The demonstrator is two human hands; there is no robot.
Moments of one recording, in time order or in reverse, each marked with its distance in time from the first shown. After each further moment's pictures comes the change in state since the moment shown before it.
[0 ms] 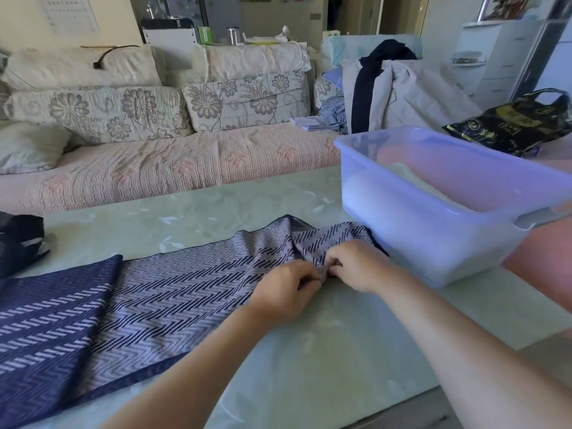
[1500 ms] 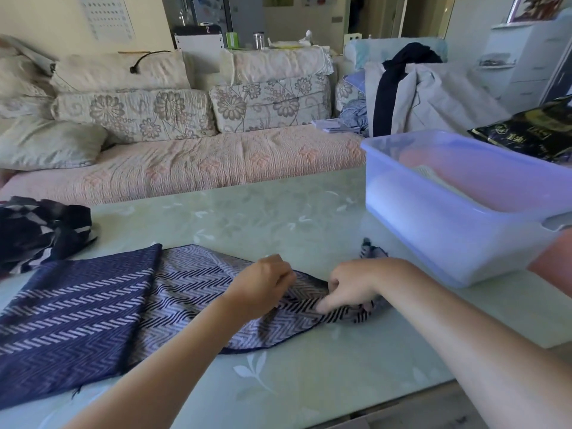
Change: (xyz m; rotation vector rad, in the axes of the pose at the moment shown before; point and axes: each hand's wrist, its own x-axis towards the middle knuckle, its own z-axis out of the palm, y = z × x) left_hand -0.051 -0.039 -0.064 0.195 -0.035 -0.028; right_hand -0.019 -0.082 -0.022 -0.091 -0.609 0.085
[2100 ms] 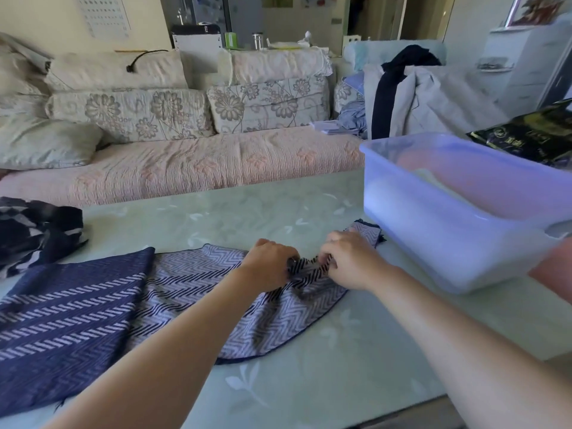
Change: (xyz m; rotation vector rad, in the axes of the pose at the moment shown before) left_hand 0.066 -0.007 0.000 0.337 -0.159 -0.050; right_hand 0.056 0.034 0.005 0.016 0.698 -0.244
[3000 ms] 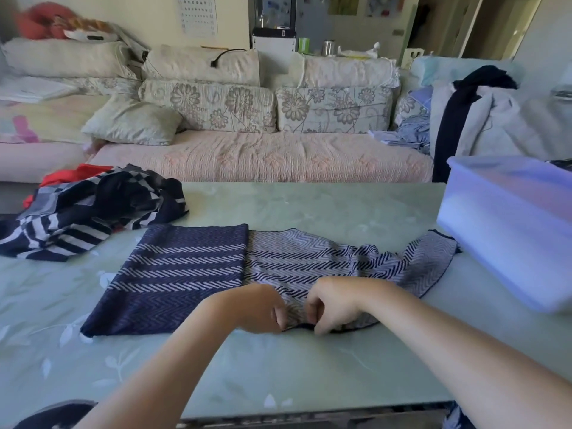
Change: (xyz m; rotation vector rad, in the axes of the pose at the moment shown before) left_hand -0.223 -0.096 -0.040 -0.342 -0.413 -0.159; right_hand 0.015 -0.214 0.030 0.109 -0.736 -0.129
